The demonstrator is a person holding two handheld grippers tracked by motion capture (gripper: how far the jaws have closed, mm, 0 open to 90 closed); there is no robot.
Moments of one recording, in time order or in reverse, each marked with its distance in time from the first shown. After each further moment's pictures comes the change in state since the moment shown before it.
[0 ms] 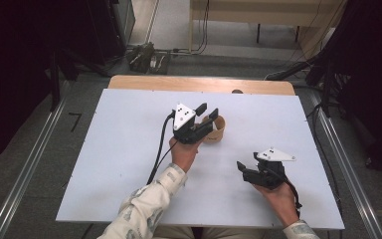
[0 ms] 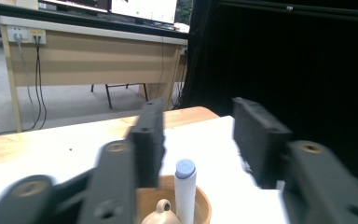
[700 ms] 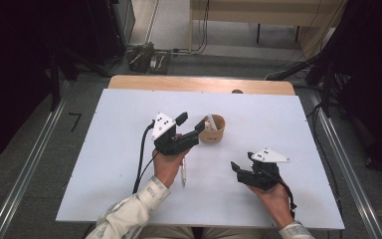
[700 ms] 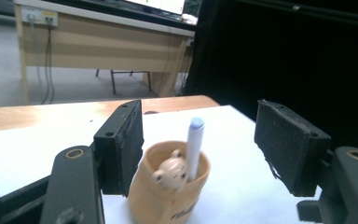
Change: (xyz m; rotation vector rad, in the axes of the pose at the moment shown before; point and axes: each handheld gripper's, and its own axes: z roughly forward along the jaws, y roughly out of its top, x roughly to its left) left arm 0.010 0.000 -0.058 0.048 0.041 -0.053; right arm 0.017 0.004 0.002 -0.027 0.025 -0.005
